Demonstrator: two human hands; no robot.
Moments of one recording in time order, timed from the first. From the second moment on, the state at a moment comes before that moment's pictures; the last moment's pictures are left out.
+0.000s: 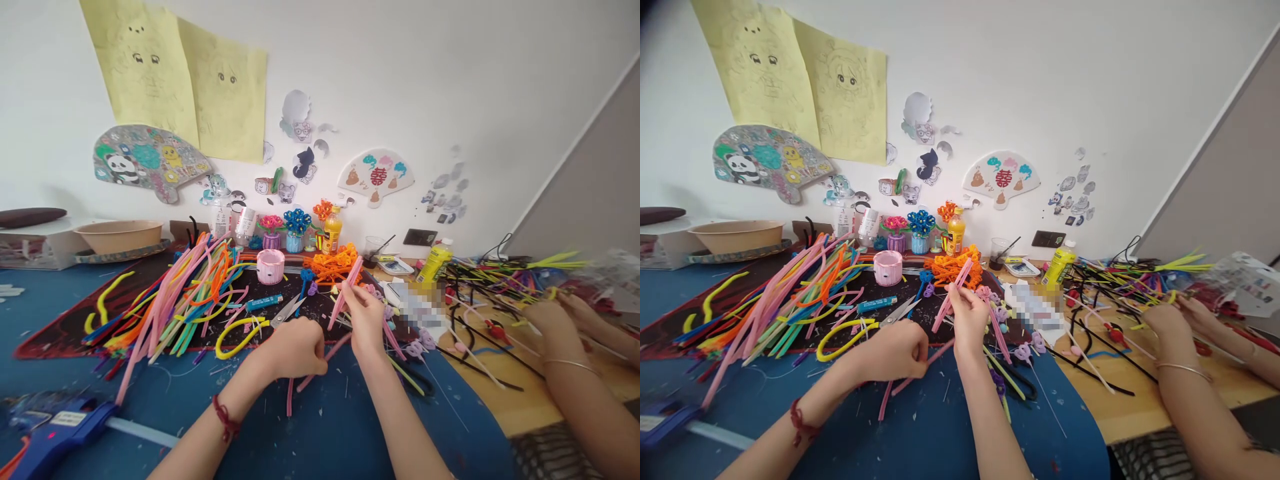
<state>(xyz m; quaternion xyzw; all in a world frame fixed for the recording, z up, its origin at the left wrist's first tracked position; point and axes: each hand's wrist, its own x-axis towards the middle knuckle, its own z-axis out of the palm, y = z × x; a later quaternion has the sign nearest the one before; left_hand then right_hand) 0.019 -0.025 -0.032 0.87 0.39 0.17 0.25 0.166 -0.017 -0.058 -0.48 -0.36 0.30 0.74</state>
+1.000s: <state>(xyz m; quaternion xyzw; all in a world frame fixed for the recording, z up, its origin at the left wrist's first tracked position) 0.009 -0.006 -0.023 0.82 0.39 0.32 0.28 0.156 -0.020 -0.062 -0.38 -0.50 0.52 0.58</state>
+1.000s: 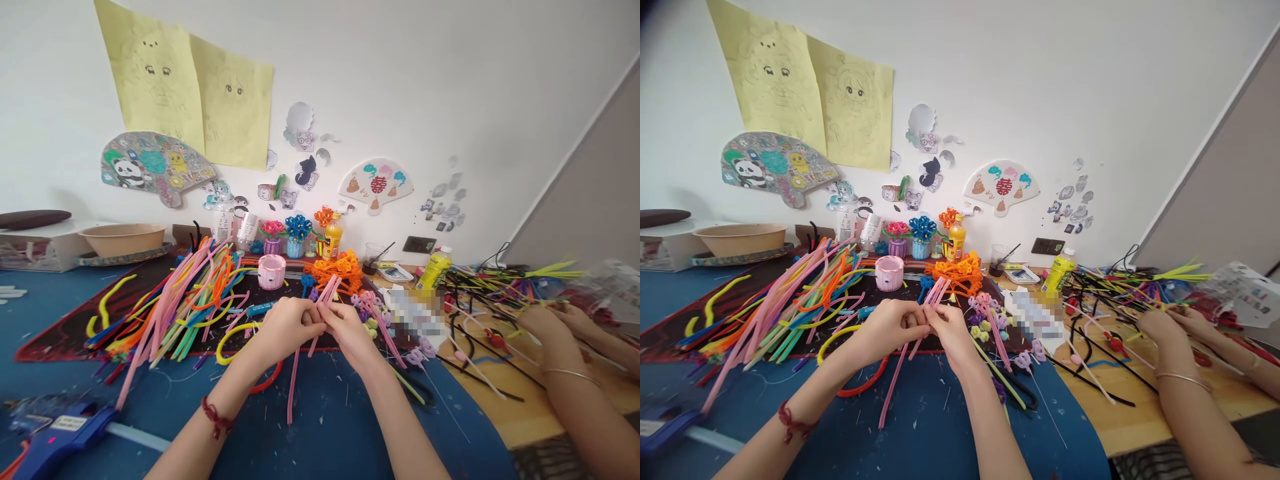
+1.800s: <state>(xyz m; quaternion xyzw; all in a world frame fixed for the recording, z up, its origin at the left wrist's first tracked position) 0.009 0.007 -0.028 0.70 0.32 0.45 0.45 0.154 -0.029 -0.055 -0.38 -0.56 0.54 0.50</state>
